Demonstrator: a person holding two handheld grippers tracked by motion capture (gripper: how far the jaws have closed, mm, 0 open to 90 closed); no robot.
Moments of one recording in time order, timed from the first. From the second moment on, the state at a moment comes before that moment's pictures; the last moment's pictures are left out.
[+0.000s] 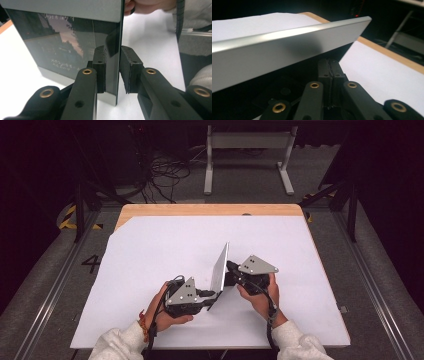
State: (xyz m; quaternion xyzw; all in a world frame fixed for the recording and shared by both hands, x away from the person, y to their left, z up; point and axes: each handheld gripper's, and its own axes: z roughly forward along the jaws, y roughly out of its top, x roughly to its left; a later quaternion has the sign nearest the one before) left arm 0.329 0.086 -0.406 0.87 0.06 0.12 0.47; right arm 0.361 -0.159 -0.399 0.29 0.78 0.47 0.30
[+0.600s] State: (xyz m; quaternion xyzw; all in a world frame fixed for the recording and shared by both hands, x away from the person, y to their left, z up) left arm 0.335 0.095 -0.420 0.88 0.05 0.11 0.45; right arm 0.306 -0.177 -0.410 0.27 0.81 0.46 0.26
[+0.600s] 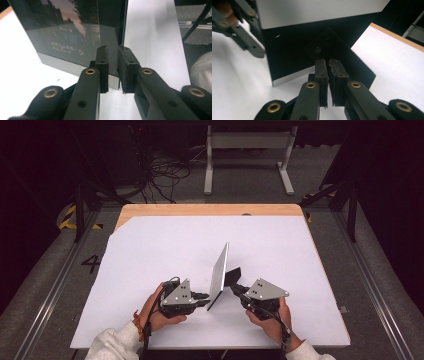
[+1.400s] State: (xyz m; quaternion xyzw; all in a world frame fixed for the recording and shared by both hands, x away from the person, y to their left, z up) left arm 0.329 0.075 -0.432 0.89 0.06 0.09 0.45; right arm 0.279 -0.171 -0.405 0.24 0.81 0.47 0.23
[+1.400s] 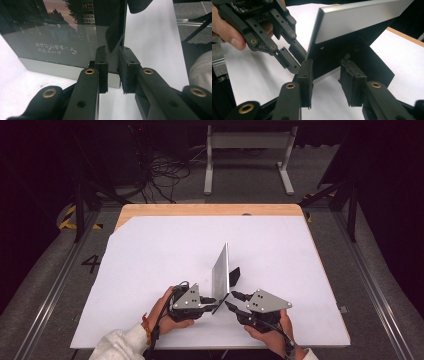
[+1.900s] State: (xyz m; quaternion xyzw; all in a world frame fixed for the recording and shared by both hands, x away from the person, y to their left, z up) left arm 0.331 0.073 -0.436 0.88 0.07 0.09 0.45; right arm 0.274 -0.161 -0.404 0.25 0.82 0.47 0.21
